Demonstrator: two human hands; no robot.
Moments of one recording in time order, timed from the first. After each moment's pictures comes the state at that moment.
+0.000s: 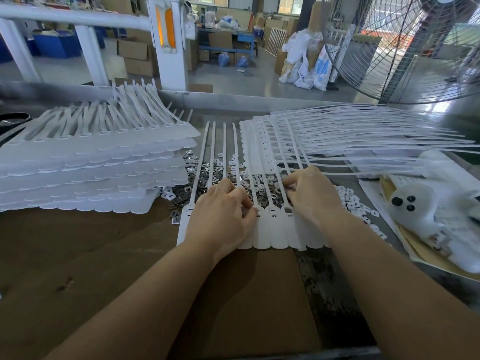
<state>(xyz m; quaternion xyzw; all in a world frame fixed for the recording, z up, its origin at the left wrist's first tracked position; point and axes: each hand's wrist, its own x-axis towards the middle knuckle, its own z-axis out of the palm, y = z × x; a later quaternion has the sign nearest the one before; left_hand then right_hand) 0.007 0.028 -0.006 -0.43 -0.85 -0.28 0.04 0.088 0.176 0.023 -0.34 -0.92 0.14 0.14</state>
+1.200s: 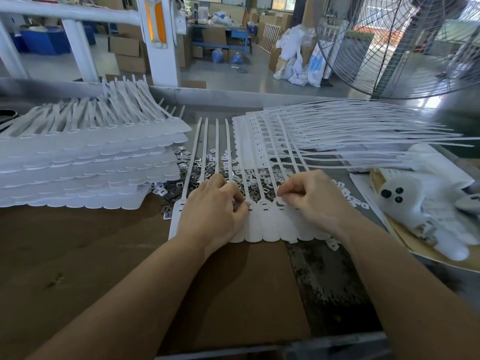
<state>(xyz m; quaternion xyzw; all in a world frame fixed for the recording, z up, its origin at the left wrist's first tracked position) 0.007 0.027 -0.006 -0.43 -0.85 -0.28 0.05 0.122 0.169 0.032 -0.26 -0.91 0.29 0.16</state>
